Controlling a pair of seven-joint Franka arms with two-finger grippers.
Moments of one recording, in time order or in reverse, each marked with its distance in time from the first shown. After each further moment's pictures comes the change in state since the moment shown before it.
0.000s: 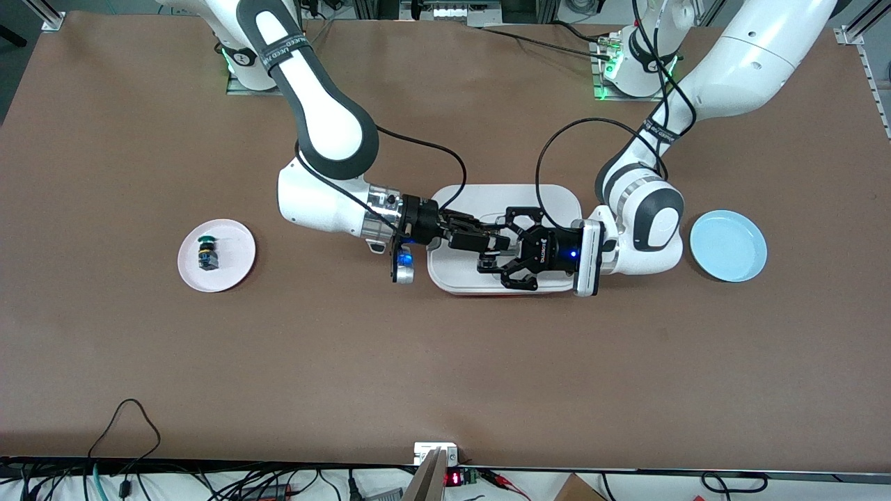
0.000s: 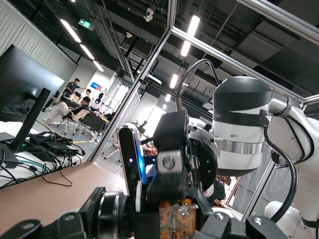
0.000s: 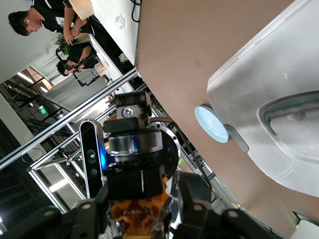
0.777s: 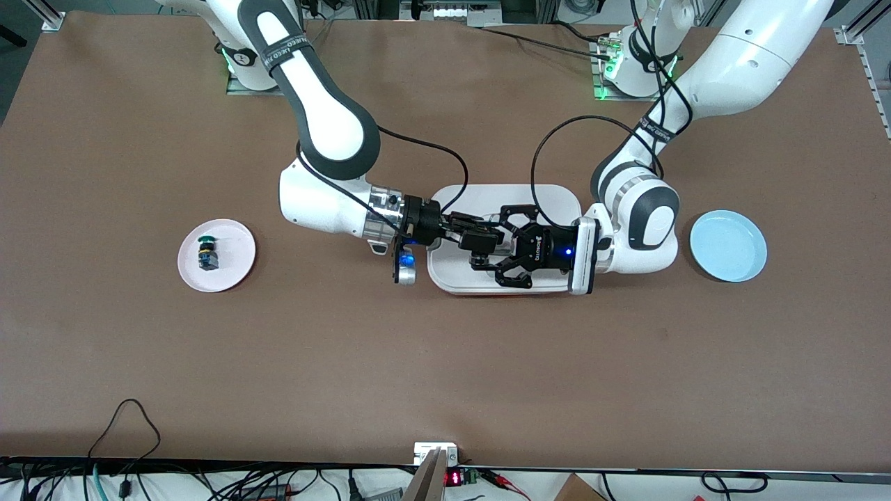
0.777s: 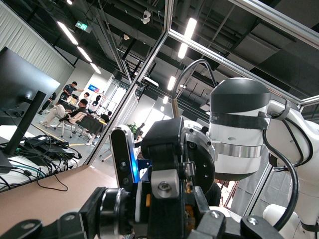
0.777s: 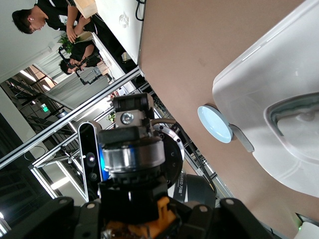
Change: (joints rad) left arm -0.011 0.001 -0.007 0.013 -0.012 0.002 0.001; right arm 0.001 0.009 0.000 0.023 0.004 0.001 -0.004
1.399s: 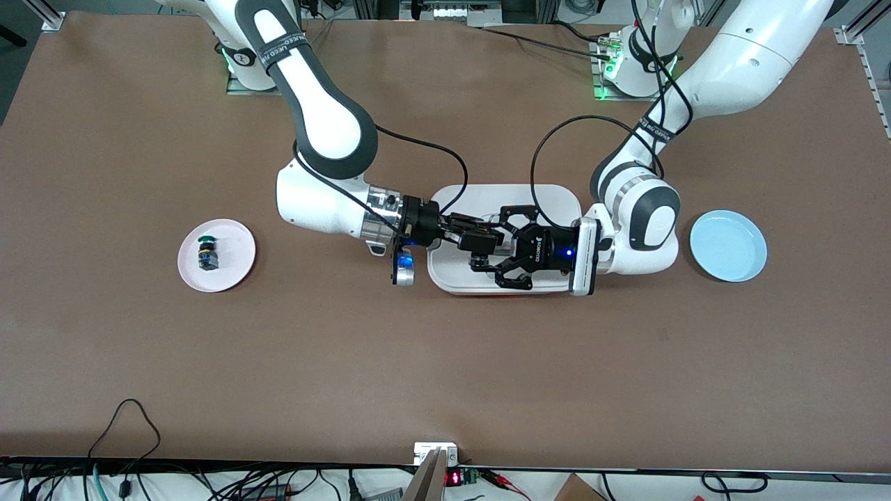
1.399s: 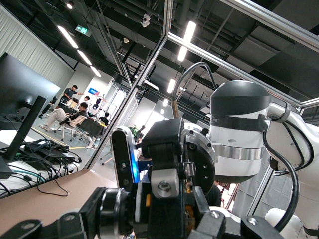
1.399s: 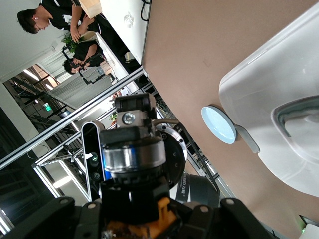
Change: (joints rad) left arm -0.003 0.000 -0.001 0.012 -0.012 0.001 0.000; right arm -0.003 0.000 -0.003 0.013 0.000 -0.001 0.000
